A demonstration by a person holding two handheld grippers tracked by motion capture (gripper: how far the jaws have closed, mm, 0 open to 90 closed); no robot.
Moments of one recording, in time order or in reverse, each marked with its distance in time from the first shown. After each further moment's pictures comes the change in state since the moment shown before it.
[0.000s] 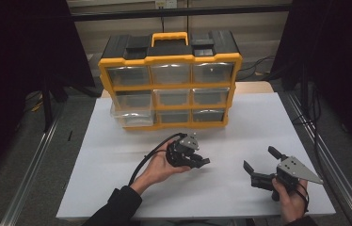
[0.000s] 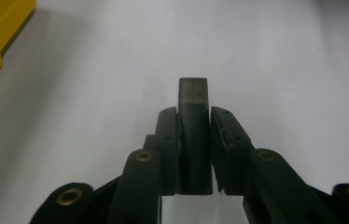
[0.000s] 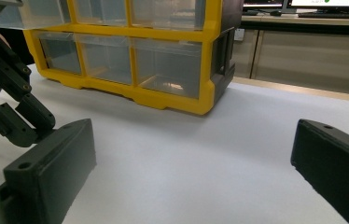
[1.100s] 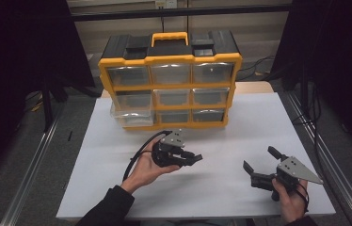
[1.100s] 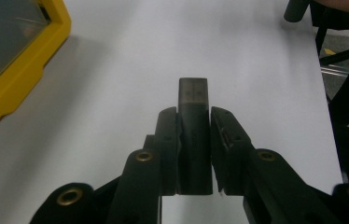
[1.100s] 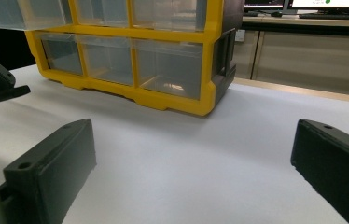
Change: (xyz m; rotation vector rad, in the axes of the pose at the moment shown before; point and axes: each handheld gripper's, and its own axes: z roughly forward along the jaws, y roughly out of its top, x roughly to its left) left arm -0.009 -0.008 -0.050 -0.110 0.025 -0.022; right arm 0.001 0.000 0.000 -0.005 0.002 0.004
